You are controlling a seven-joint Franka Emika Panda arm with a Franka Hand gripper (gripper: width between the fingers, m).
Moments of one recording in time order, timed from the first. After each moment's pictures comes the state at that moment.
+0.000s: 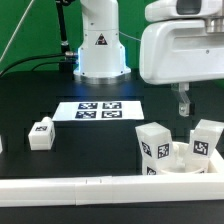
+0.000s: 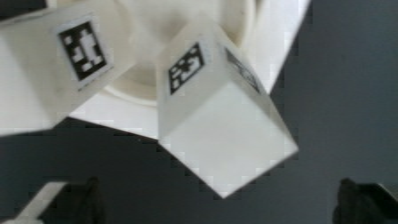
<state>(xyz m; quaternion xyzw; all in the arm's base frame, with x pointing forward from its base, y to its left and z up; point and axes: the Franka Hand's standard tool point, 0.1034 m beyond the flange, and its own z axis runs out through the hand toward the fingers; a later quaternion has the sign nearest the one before) 0.641 0.128 0.112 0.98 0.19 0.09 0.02</state>
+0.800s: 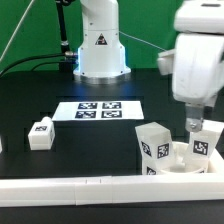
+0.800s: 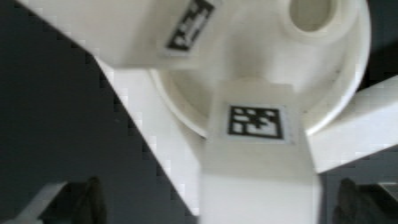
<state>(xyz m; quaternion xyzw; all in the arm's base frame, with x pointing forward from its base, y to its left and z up) 0.642 0.111 0.096 0.85 0.52 0.03 0.08</state>
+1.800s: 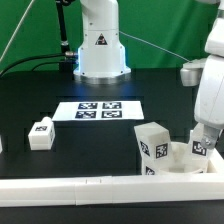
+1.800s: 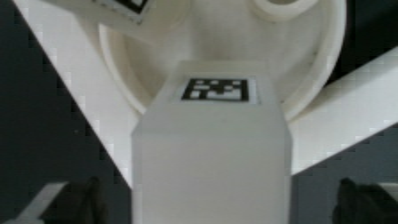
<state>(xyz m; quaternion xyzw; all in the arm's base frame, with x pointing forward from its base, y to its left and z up) 0.641 0.137 0.072 0.87 0.49 -0.05 0.09</state>
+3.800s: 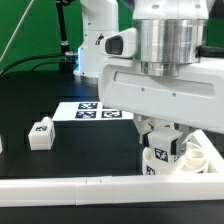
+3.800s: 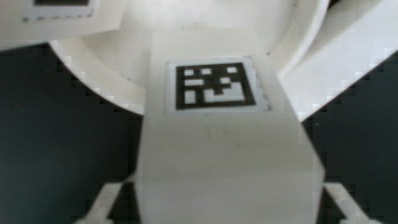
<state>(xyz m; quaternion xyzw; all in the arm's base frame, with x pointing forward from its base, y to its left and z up) 0.662 0.056 0.070 0.92 -0.39 0.05 0.00</state>
